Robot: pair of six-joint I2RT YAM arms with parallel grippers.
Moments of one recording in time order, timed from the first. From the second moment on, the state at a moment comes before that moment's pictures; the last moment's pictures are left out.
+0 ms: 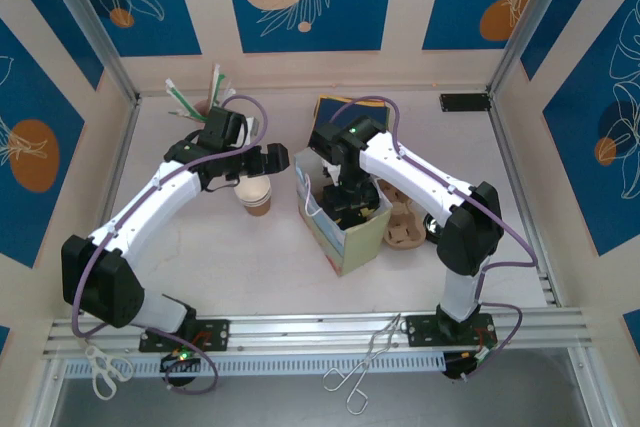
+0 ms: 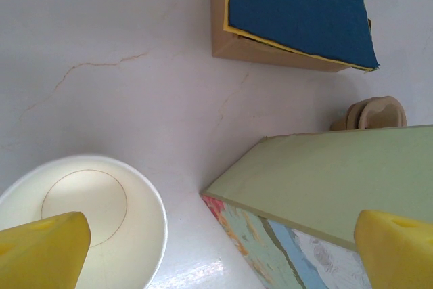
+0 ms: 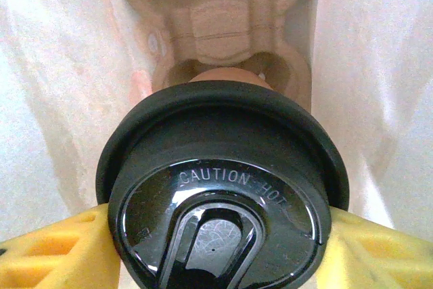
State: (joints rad) left arm -0.41 1.43 1.26 -0.70 0.22 -0.50; right arm 0.75 1.82 1.73 -1.56 -0.13 0.39
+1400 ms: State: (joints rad) left arm -0.41 1.44 1.27 -0.70 0.22 -0.50; right arm 0.74 1.82 1.69 -1.54 -0.14 0.39
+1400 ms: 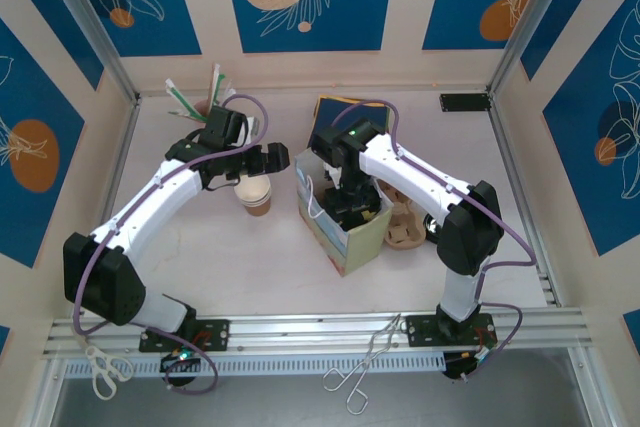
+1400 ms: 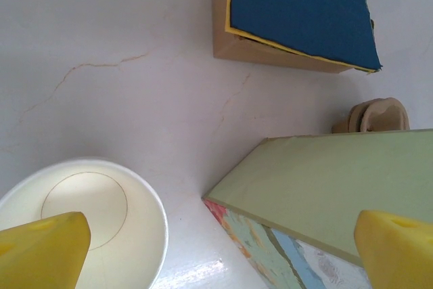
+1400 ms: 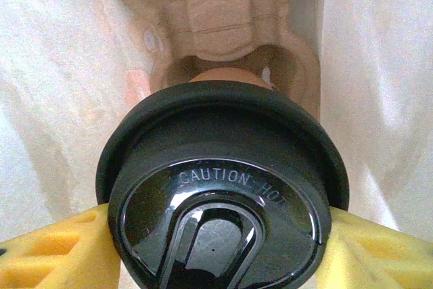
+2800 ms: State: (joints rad) left arm -0.41 1.44 1.27 -0.70 0.22 -0.50; right arm 0.74 1.82 1.68 -1.52 -0.14 0.39
